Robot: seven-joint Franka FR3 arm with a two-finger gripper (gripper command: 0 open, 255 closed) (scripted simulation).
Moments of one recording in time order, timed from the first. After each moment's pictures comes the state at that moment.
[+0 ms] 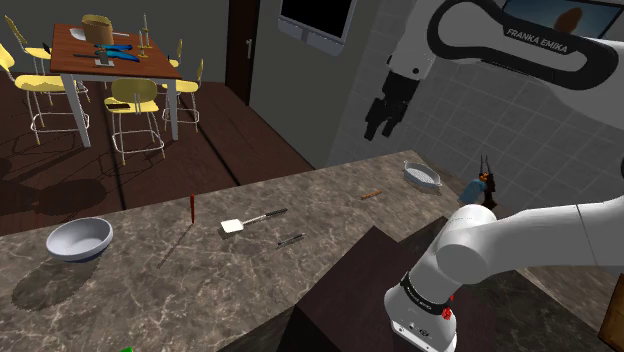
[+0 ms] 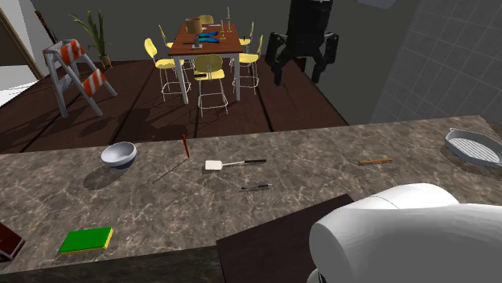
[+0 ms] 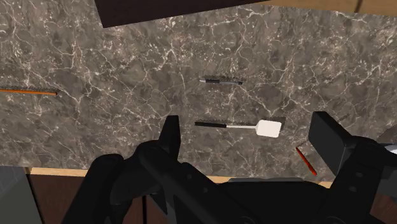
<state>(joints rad) 0.00 -0.75 -0.03 -2.29 0.04 1.53 0.07</state>
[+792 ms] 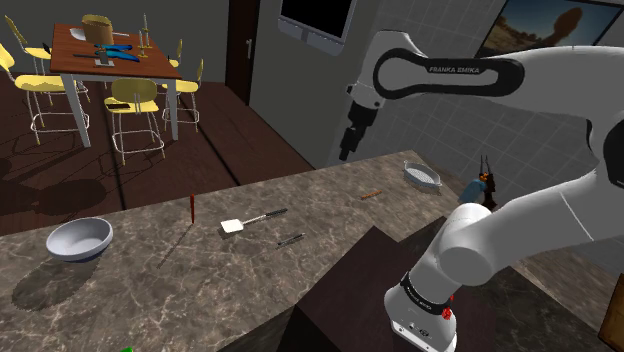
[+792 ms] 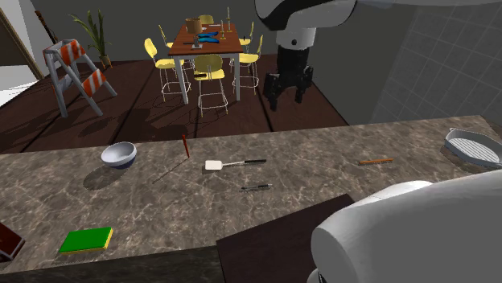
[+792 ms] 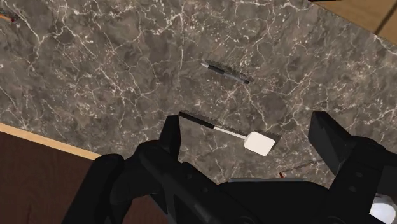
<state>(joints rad) 0.06 -0.53 -0.13 -2.40 -0.03 1.85 -0.25</state>
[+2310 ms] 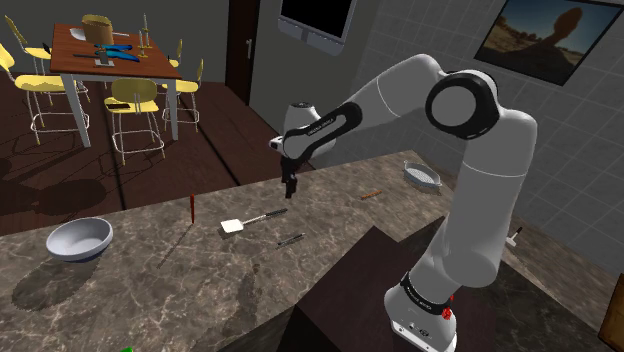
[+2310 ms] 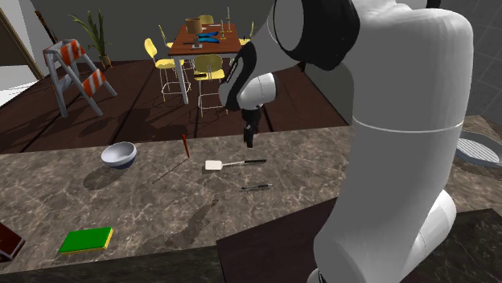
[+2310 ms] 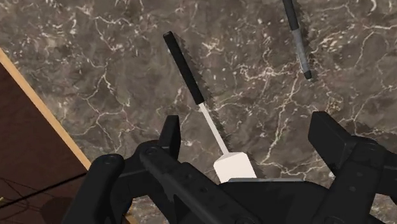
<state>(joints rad) 0.16 0.30 -0.14 -2.16 0.01 2.43 -0.94</state>
